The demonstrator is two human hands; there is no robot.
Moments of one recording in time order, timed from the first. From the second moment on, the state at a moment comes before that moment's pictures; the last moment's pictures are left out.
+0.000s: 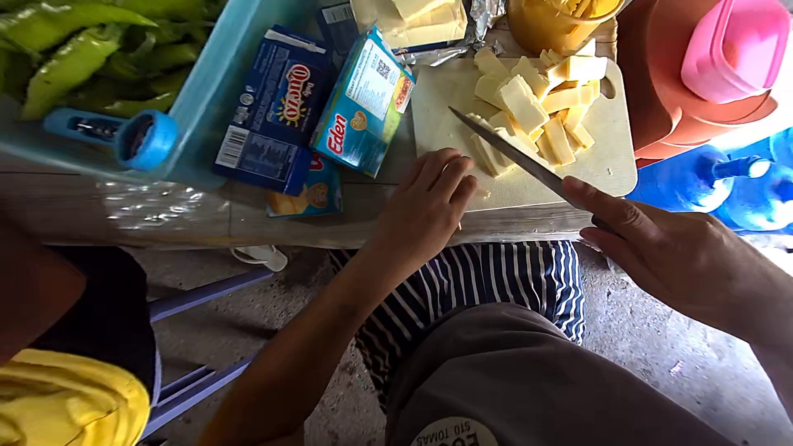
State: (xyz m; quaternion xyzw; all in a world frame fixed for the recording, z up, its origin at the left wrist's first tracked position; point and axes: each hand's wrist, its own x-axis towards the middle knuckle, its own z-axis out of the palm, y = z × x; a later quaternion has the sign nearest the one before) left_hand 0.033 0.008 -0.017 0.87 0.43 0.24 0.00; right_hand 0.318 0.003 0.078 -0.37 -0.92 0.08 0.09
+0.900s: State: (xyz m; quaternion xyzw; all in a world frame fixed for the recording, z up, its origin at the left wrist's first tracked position) left_hand 0.086 0.015 0.043 0.14 0.35 0.55 0.74; right_hand 0.312 -0.010 0.020 -0.26 -0.56 0.76 0.21
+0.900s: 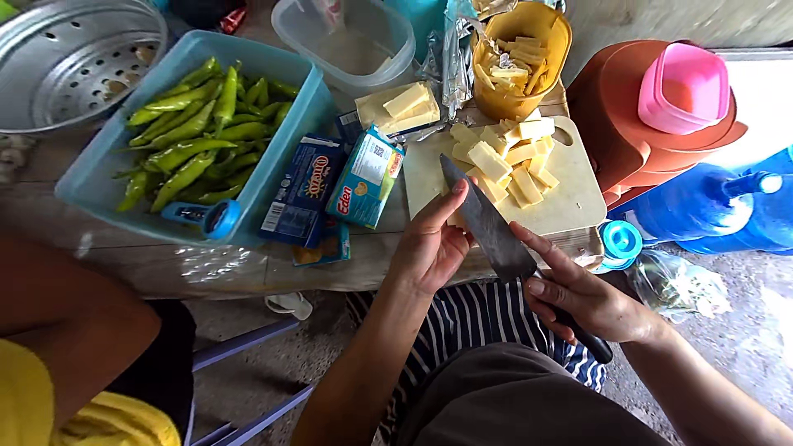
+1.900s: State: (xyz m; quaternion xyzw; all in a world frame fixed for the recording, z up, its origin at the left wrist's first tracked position) left_hand 0.029 0.187 0.089 0.78 0.56 0.27 0.02; right_hand 0.369 -0.012 0.020 -0.36 -0.44 0.69 0.44
